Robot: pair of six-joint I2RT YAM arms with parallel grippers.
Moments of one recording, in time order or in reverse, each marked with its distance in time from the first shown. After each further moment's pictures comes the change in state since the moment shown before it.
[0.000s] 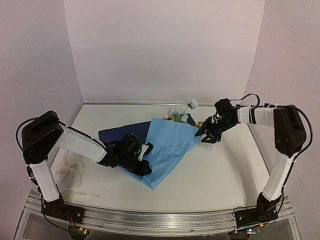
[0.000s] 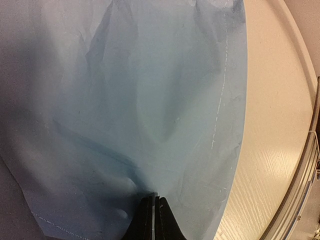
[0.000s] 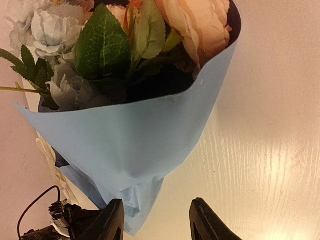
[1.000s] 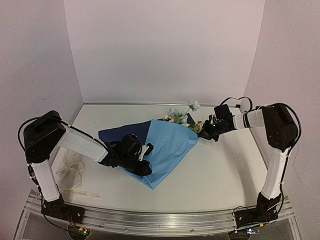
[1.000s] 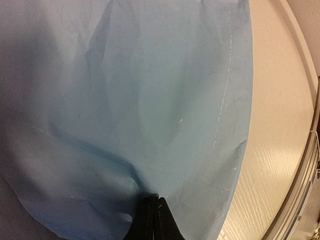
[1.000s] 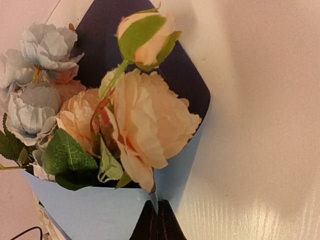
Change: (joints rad) left arm 0.012 0.024 0.008 0.001 0.012 0.001; right arm -0.038 0.134 -0.053 0.359 0.133 -0.054
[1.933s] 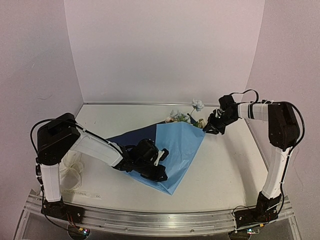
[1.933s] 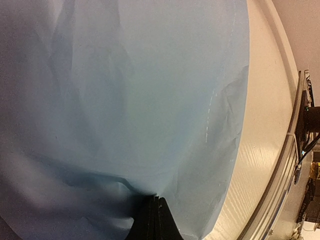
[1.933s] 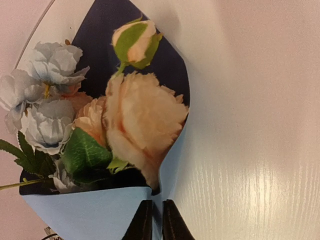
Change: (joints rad) left arm -0.132 0.137 0.160 0.016 0.049 -0.153; right arm -0.060 -0.002 0.199 -0.339 -0.028 -0.090
